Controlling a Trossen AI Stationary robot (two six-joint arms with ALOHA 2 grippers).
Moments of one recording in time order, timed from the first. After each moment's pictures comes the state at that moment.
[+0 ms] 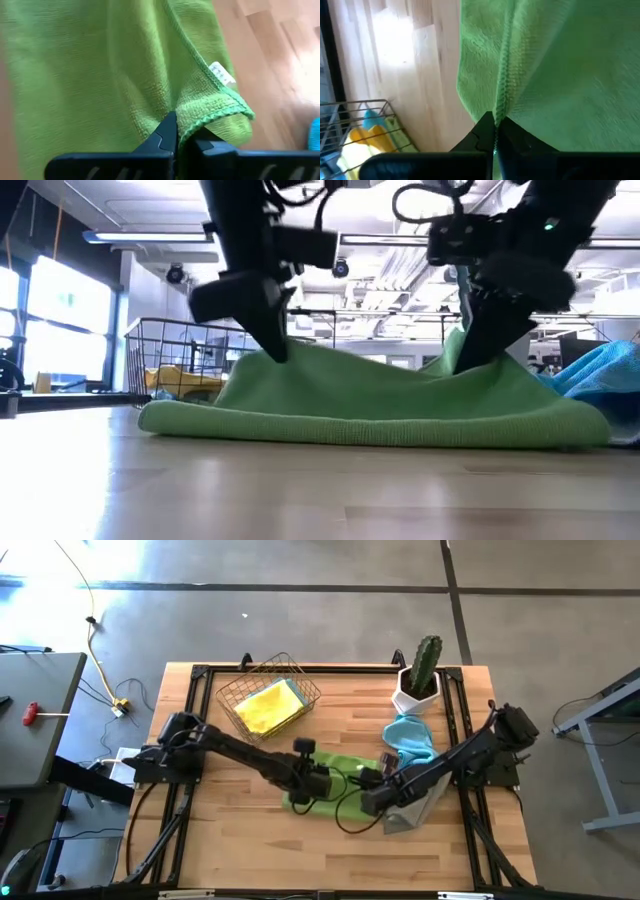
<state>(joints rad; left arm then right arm) -0.14 1.96 1.43 -0.88 -0.53 -0.07 0.42 1.67 0.98 -0.58 0.48 0.69</state>
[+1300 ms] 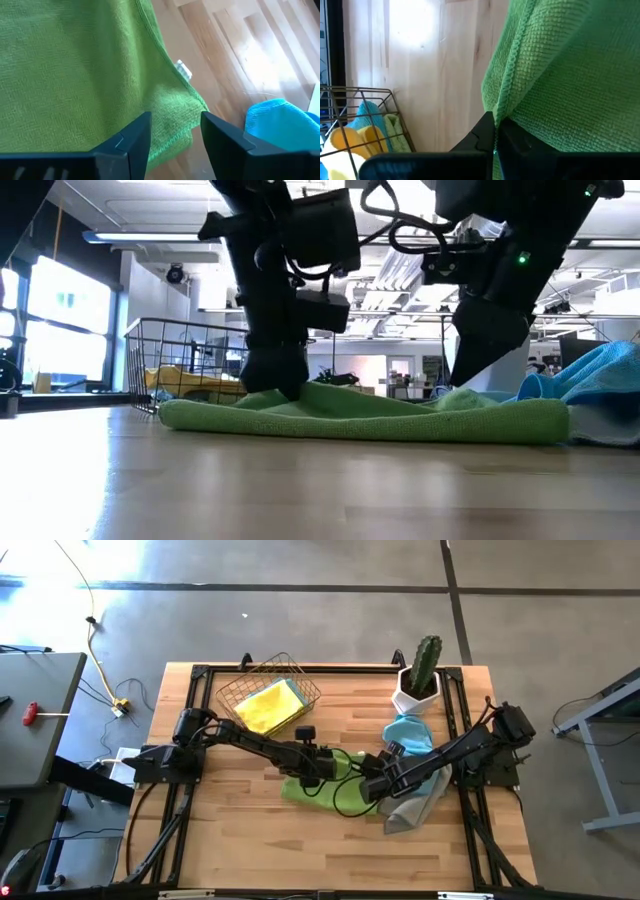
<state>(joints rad) -0.01 2.05 1.35 -0.68 -0.61 -0.10 0.33 1.68 0.97 -0.70 0.60 0.74</state>
